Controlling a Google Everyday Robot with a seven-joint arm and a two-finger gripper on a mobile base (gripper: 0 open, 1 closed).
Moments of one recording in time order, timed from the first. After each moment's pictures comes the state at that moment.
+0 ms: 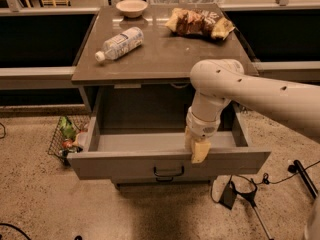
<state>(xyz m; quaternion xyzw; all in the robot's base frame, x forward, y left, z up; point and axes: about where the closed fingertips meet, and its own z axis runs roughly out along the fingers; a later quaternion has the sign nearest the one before) 0.513 -0.114 0.657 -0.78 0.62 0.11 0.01</state>
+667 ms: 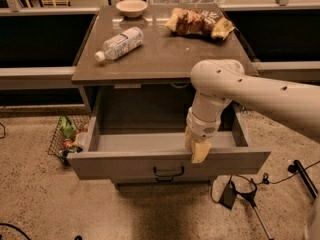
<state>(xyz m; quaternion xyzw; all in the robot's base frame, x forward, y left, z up) 0.513 -0.114 0.657 -0.78 0.62 0.11 0.01</state>
